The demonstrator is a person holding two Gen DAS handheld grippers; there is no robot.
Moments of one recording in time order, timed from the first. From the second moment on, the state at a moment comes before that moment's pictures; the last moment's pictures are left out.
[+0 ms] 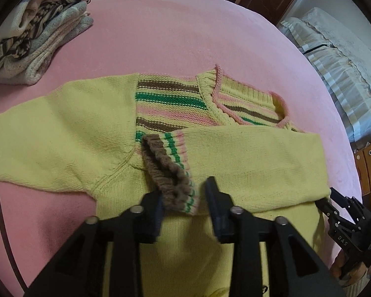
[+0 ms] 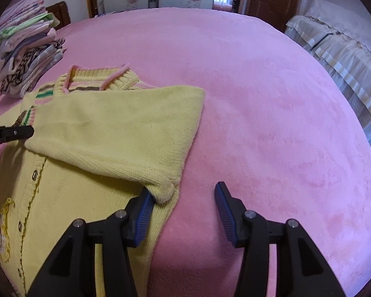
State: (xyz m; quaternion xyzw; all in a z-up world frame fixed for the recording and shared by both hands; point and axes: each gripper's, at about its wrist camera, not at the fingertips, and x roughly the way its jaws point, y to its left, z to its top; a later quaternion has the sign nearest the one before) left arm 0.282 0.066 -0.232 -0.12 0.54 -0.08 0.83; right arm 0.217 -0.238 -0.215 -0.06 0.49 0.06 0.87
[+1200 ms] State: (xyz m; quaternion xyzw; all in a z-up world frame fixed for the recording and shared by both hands) left arm 0.312 0.040 -0.237 0.00 0.51 0.00 0.86; right arm 0.327 -0.260 -0.224 -0.01 0.51 0.05 0.86
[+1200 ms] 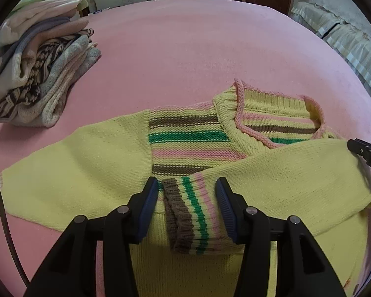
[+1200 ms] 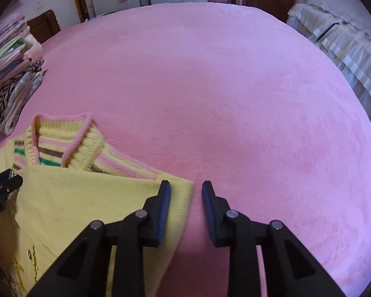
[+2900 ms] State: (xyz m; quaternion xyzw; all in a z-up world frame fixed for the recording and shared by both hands) left arm 0.191 0.046 -0.129 -0.05 0.48 -0.03 0.87; right arm 0.163 -0.192 -0.122 0.01 0.46 0.08 0.89
